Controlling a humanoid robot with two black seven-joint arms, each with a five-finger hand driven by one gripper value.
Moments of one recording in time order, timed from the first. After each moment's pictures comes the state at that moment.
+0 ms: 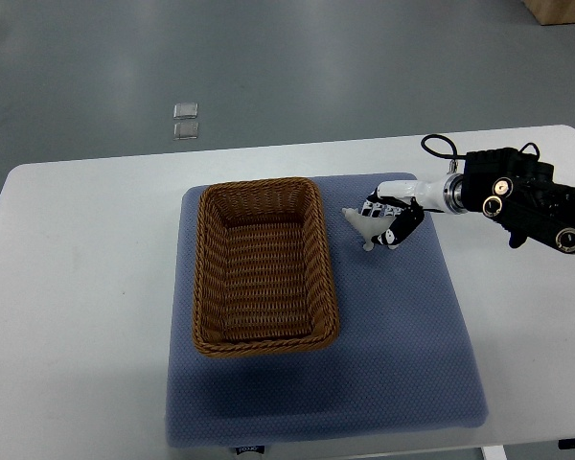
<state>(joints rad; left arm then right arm) 0.01 0.00 -0.17 -0.18 0.03 -0.02 0.07 1.00 -0.40 0.23 0.92 -1.14 0.34 -0.07</state>
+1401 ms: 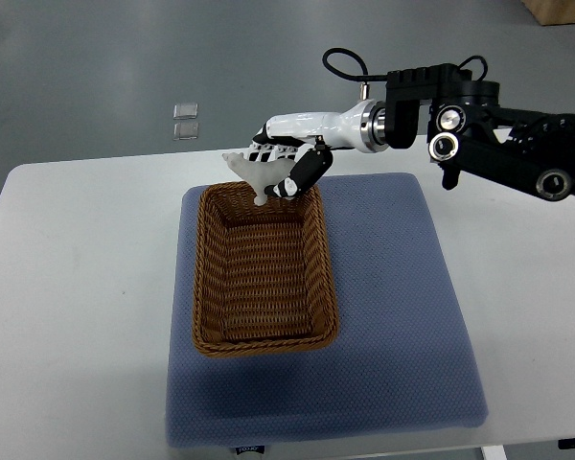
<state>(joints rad) 0.00 0.00 -0.17 -0.19 0.04 -0.02 0.07 1.26 -0.31 0.24 1.18 -1.05 0.32 -0.11</state>
